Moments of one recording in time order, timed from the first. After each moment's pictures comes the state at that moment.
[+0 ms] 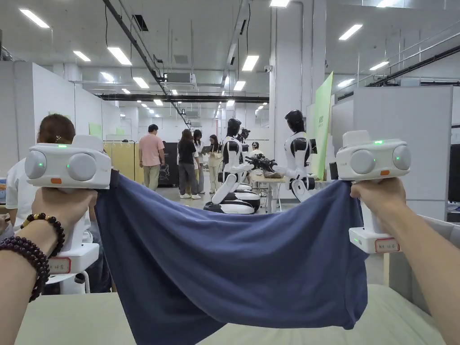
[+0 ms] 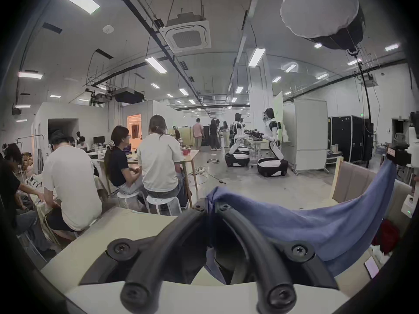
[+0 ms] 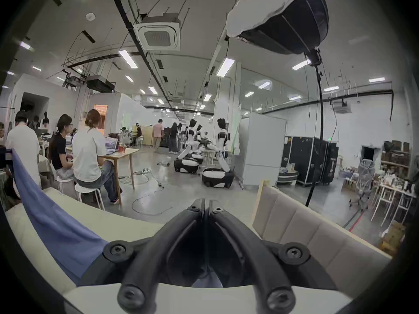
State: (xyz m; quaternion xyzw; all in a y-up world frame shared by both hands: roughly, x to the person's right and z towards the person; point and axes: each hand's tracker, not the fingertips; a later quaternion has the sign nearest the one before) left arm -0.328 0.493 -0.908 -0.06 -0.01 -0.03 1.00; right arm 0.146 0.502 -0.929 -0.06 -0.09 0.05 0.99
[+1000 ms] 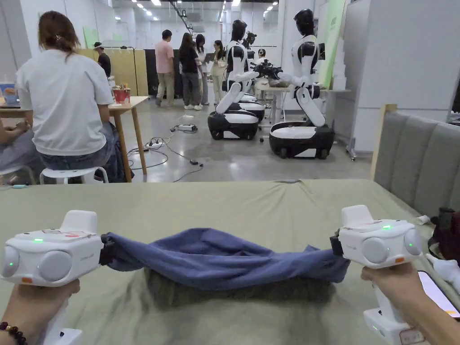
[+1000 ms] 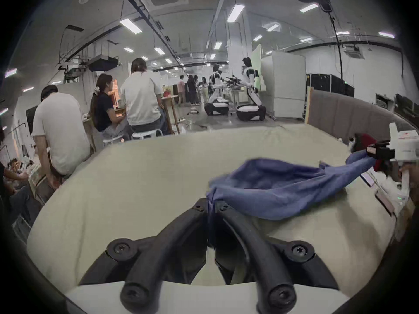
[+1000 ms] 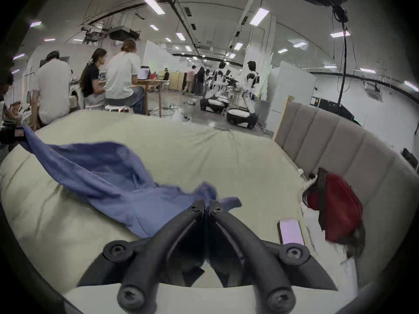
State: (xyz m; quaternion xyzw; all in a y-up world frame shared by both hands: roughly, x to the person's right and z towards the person) left arm -0.355 0.215 -0.681 -0.22 -0.08 -0.06 0.97; right arm 0.145 0.193 -0.731 -0.25 -0.01 0.10 0.96
